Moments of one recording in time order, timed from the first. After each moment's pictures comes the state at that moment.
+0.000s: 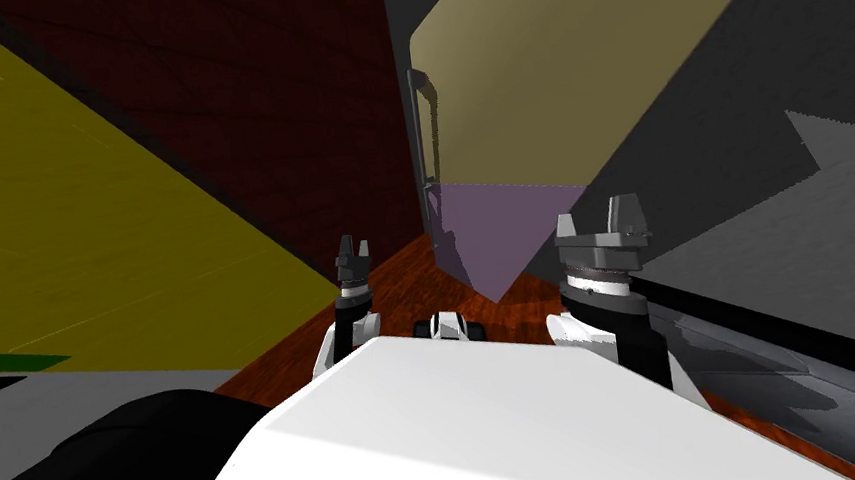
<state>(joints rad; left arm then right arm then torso) 0.54 0.02 0.07 -2.27 -0.12 -0.56 0.11 0.53 -0.07 -0.09 -2.40 0.00 -0.49 -0.01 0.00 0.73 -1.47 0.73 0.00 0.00</state>
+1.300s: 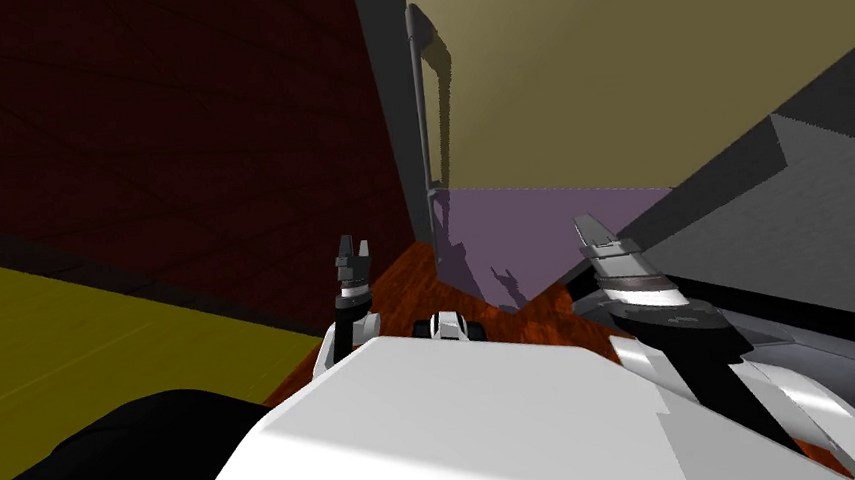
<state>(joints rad) 0.54 0.02 0.07 -2.27 -0.12 -0.56 0.11 0.65 -0.28 -0.33 -2.43 0.35 -0.41 -0.02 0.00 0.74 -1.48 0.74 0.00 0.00</state>
